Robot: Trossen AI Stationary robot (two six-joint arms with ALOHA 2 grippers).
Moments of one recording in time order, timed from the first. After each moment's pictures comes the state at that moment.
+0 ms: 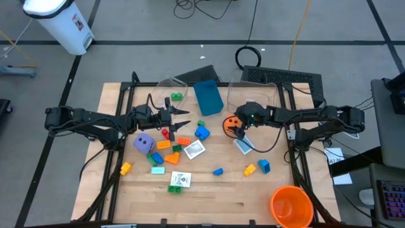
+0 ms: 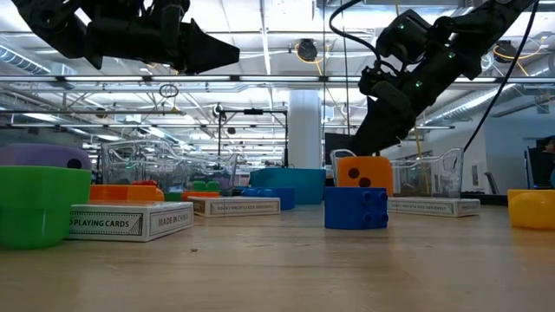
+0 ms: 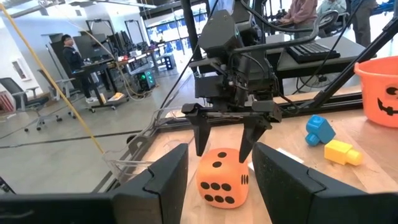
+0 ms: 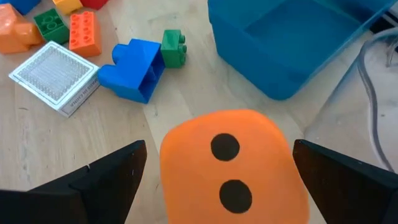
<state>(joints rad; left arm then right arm) 0.15 1.17 0.47 0.71 0.00 0.22 -0.27 1.27 0.61 -0.03 0.05 0.14</state>
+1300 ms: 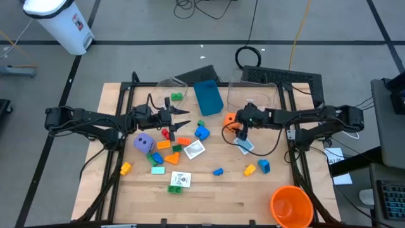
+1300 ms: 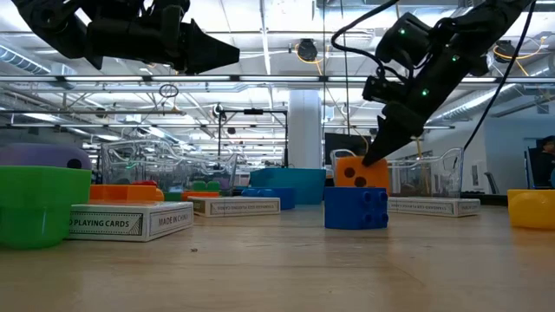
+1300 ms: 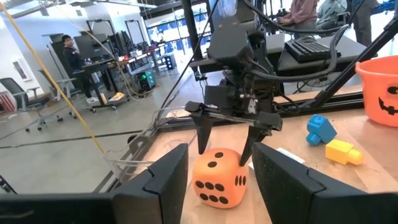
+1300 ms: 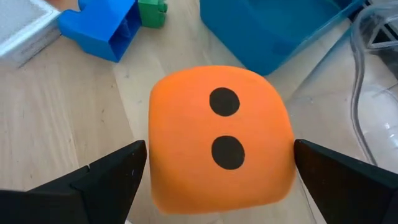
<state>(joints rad) 0.15 1.17 0.47 0.71 0.00 0.23 -0.23 1.29 0.61 -0.13 0.16 0.06</state>
